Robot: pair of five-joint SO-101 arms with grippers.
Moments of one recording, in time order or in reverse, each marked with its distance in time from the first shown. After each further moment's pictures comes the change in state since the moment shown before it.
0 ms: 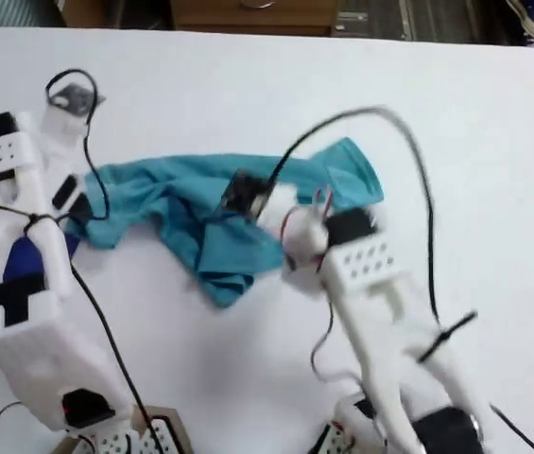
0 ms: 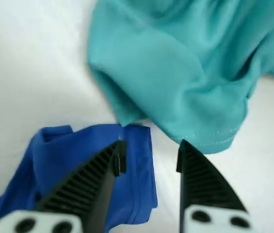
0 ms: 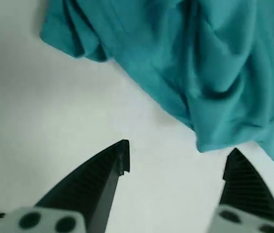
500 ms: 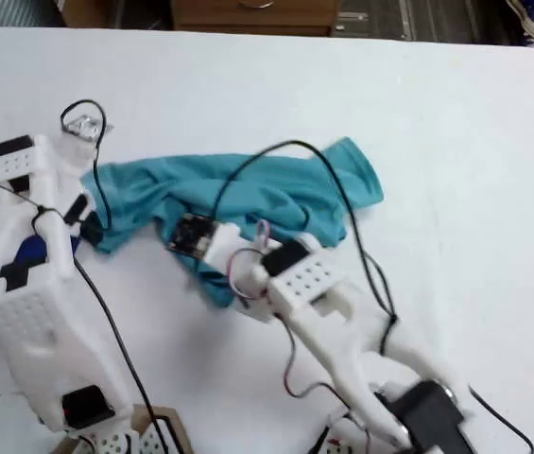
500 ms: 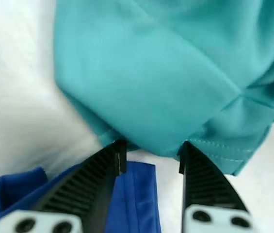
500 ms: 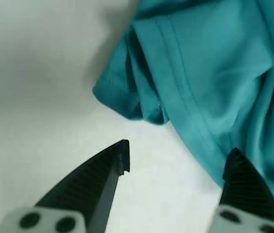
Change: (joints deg) left arm -0.4 12.2 1.9 -10.7 -0.7; right arm -13.5 13.5 1.7 -14.2 -9.2
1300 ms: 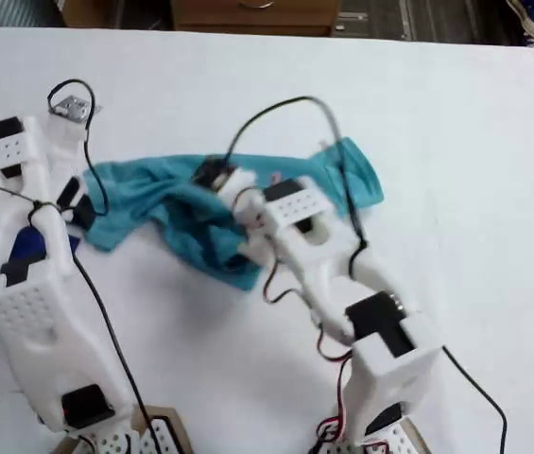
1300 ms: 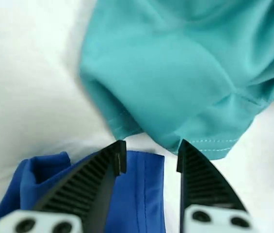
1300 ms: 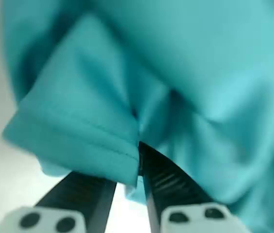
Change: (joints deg) left arm -0.3 1.2 -11.3 8.7 3.1; right arm 13.3 27.6 -23.8 0.5 -1.1
